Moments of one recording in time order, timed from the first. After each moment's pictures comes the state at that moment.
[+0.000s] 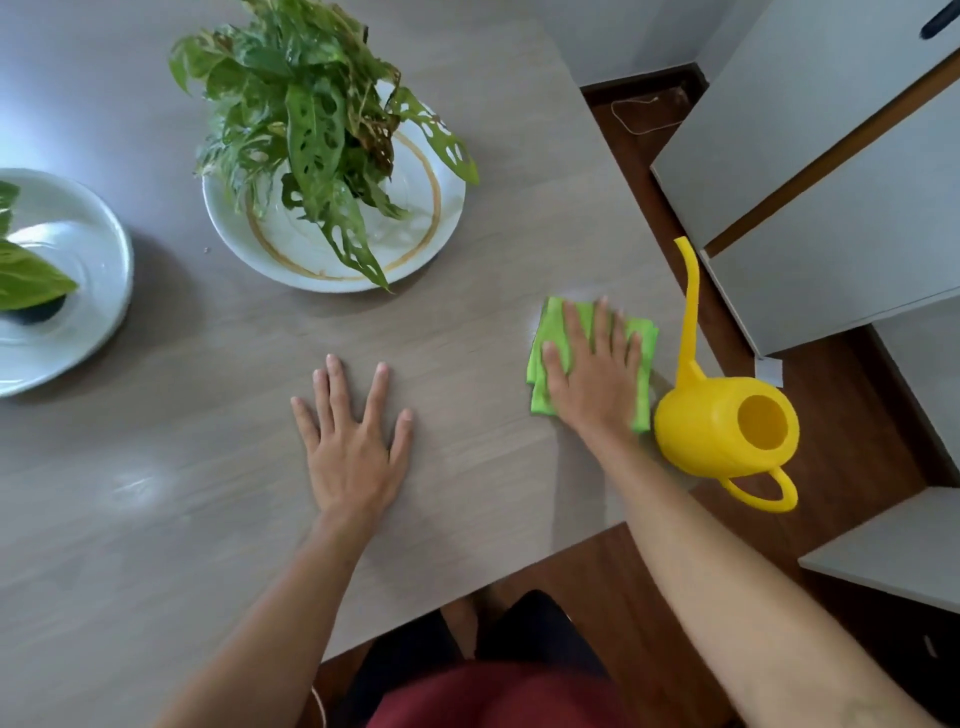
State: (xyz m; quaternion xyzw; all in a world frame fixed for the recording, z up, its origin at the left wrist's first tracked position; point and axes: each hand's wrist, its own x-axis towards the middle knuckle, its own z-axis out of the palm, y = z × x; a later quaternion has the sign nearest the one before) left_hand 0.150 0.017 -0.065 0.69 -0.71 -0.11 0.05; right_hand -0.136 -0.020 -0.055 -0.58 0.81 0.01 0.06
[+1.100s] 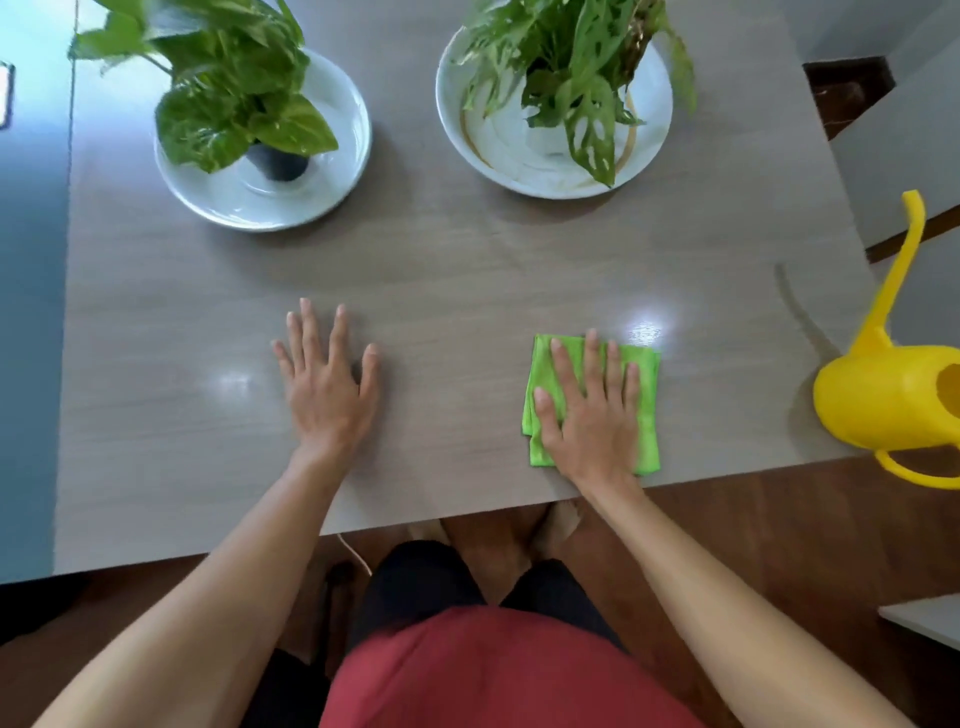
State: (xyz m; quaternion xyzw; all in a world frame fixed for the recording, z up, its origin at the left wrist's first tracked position) left_hand 0.342 0.085 -0.042 0.79 -0.58 -0.13 0.13; right_hand 0.043 0.105 -0.072 -0.73 0.68 -0.05 0.04
